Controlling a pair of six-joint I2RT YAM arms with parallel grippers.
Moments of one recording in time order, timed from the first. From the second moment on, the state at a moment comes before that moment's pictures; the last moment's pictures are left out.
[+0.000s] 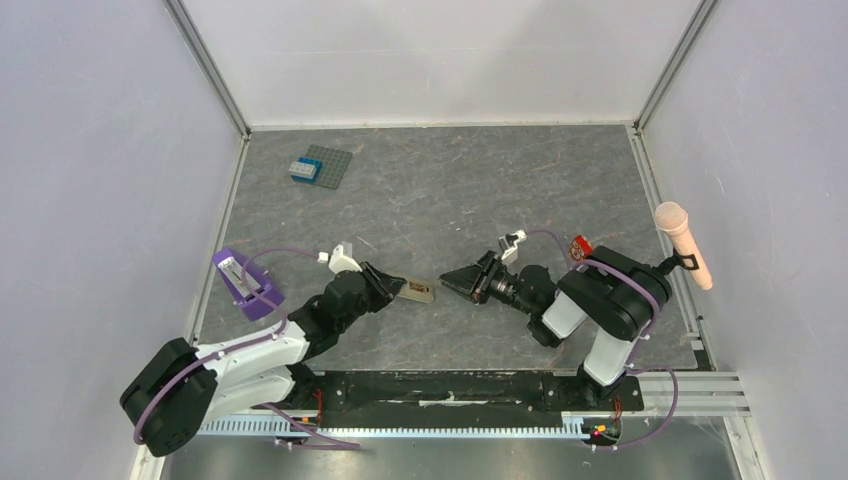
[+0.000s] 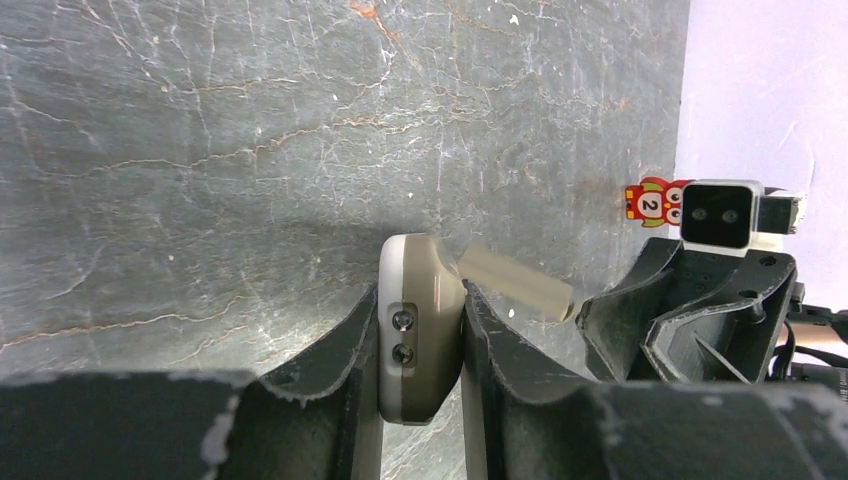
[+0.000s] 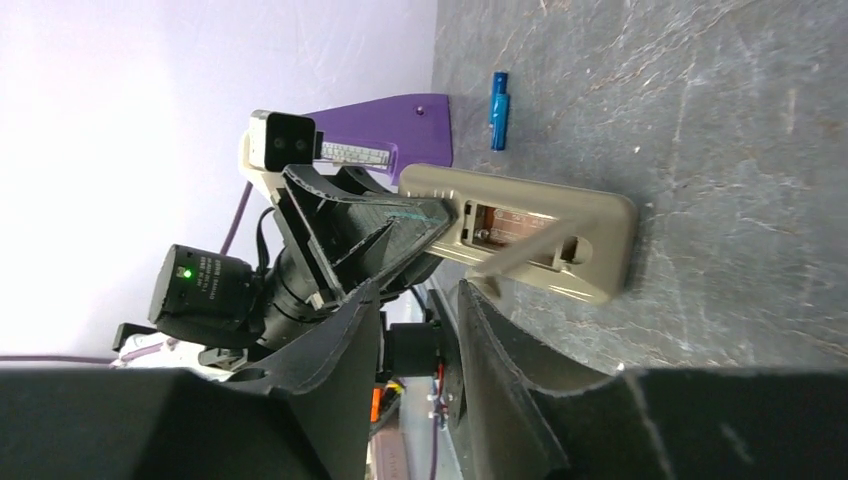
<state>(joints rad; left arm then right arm) -0.76 1.03 0.22 0.31 -0.23 -1.14 0.69 1.78 0.24 1.48 -0.33 1.39</state>
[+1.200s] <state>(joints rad) -0.76 0.79 0.74 -0.44 0.20 -0.46 0.84 1.08 0.61 0.20 -0.40 0.26</state>
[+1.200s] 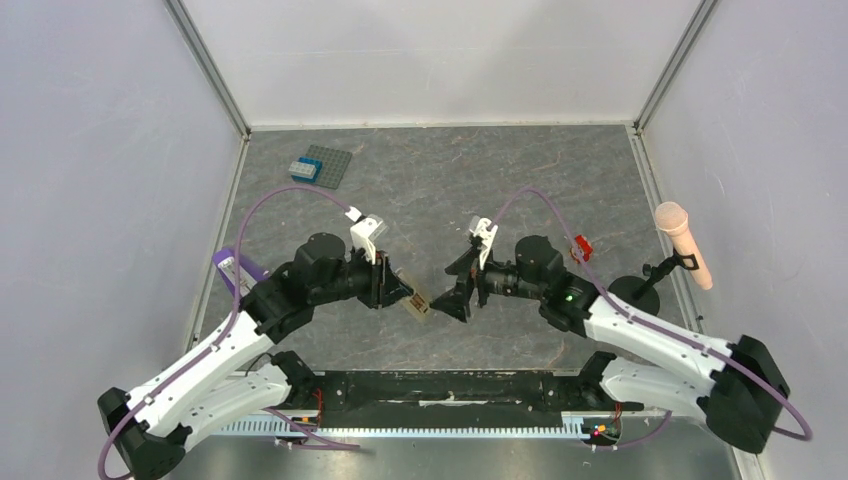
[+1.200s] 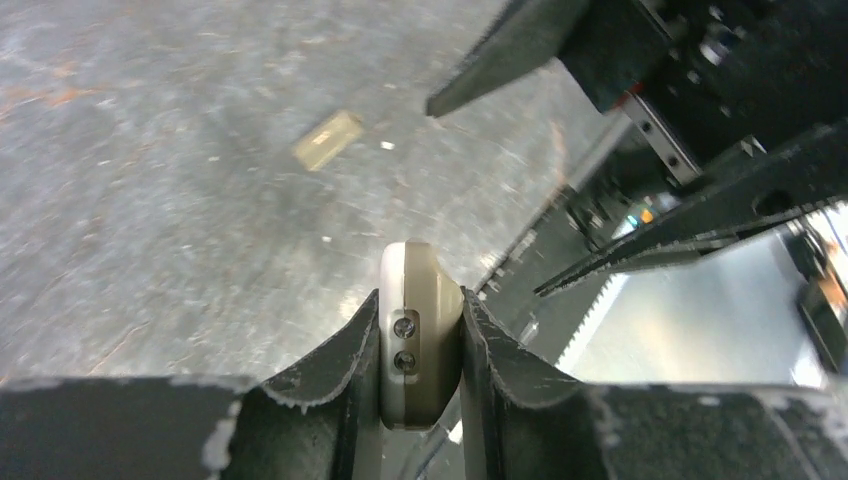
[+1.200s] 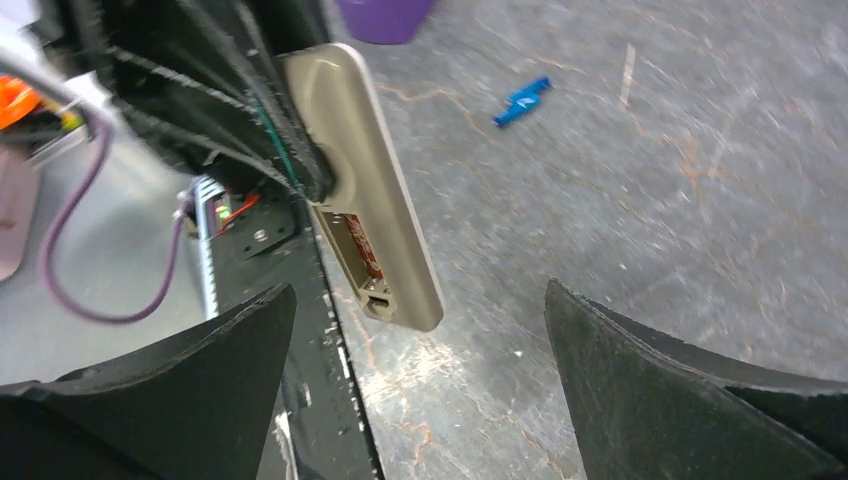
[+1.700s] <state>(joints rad) -0.76 0.77 0.81 -0.41 0.64 -0.34 0.89 1.04 0.61 0.13 -0.76 0.21</state>
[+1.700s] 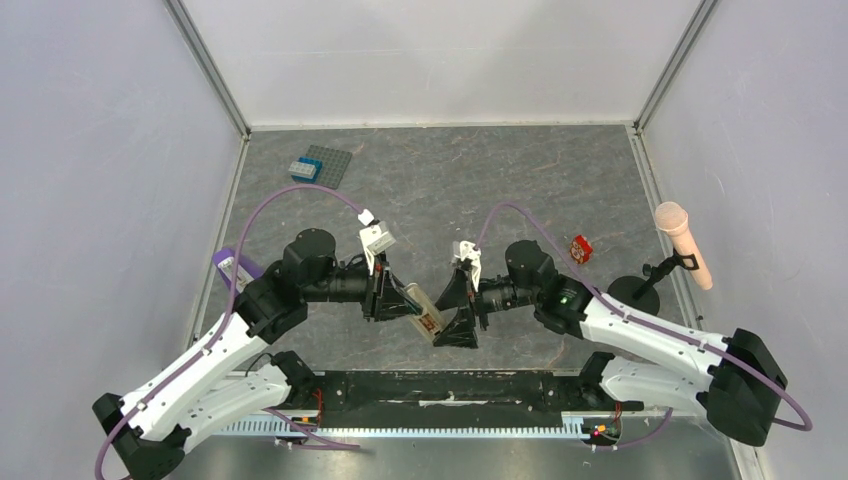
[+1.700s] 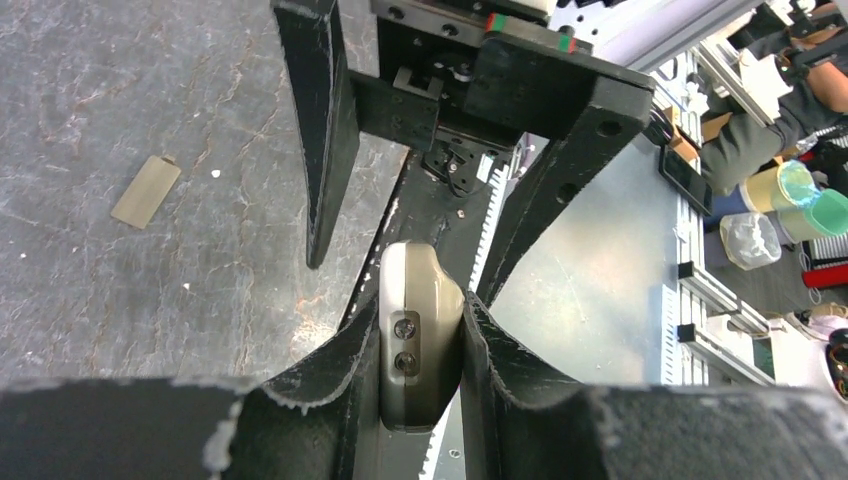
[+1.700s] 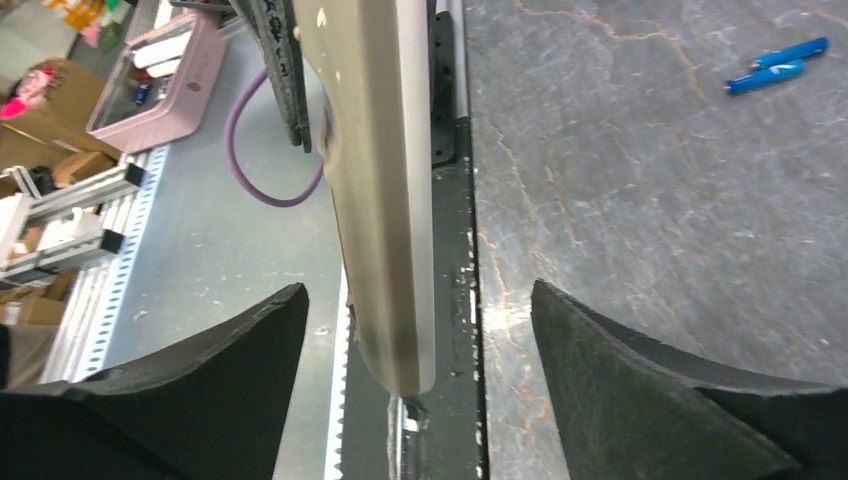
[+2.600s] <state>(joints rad) -0.76 0.57 0.55 0.03 0.37 -0.72 0.92 1.18 0.53 0.75 -0.65 0.76</state>
